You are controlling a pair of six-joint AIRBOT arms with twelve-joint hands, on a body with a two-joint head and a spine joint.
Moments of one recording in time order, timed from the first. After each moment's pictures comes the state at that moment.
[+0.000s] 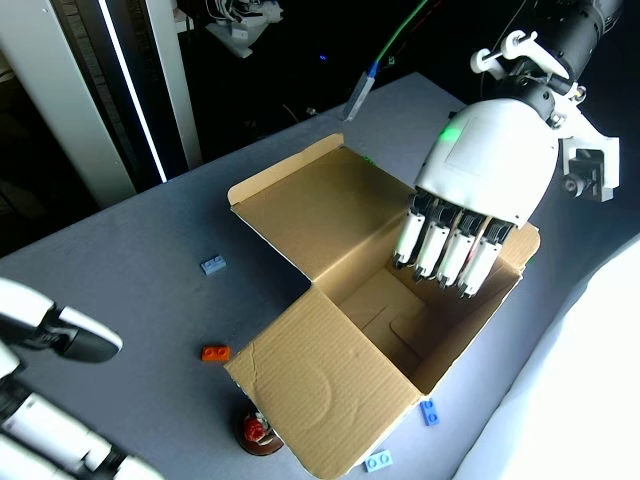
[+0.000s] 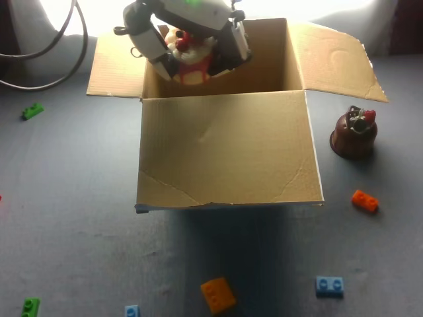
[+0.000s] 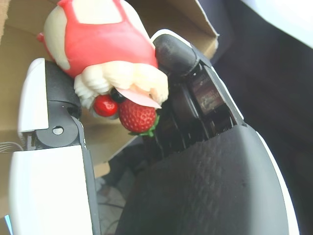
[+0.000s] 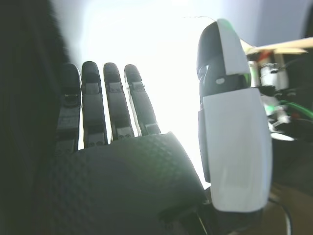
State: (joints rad) left arm -0.16 -1.45 1.82 2.22 -0.99 -0.57; right arm -0.45 -0.56 0.89 0.47 0.49 -1.07
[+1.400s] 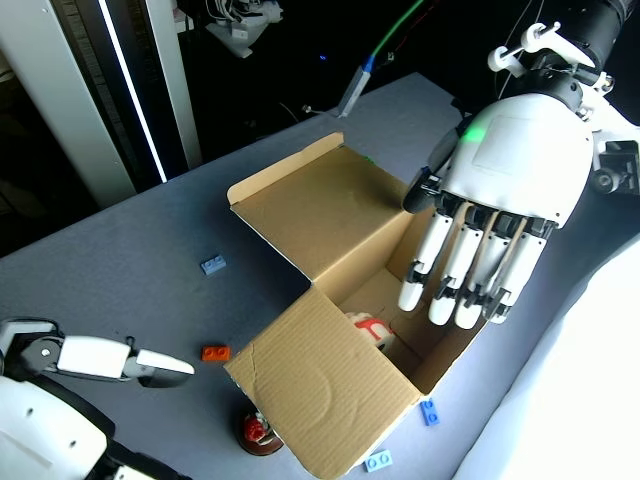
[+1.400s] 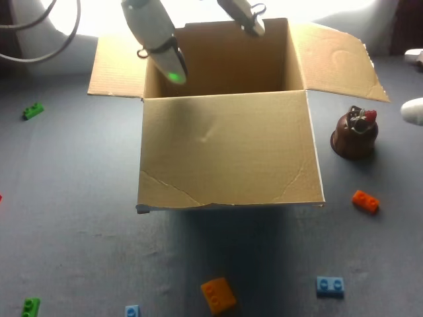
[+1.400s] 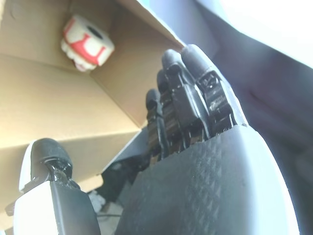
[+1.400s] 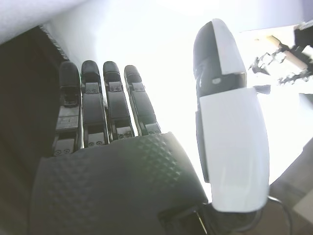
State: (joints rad) left arm -0.23 -1.47 1.89 2.25 -0.96 -0.51; right arm -0.44 -0.86 1.18 0.46 0.40 -0.62
